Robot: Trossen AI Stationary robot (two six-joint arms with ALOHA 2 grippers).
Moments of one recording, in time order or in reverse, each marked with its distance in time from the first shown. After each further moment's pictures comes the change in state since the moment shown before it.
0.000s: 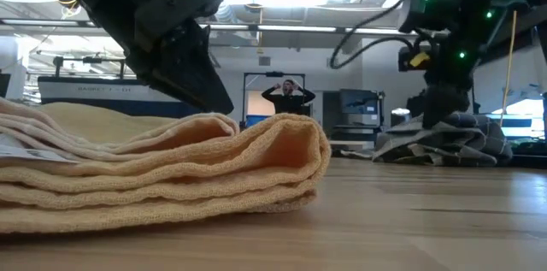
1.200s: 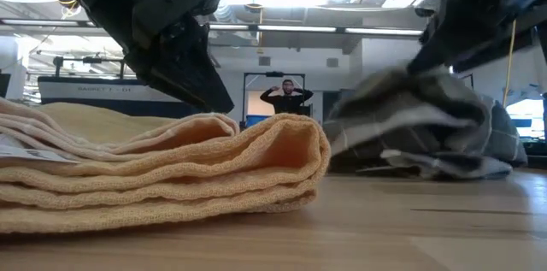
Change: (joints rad) left arm -0.002 -0.002 0.000 0.010 0.000 0.004; right arm 0.547 0.006 -0.004 0.550 -0.251 0.196
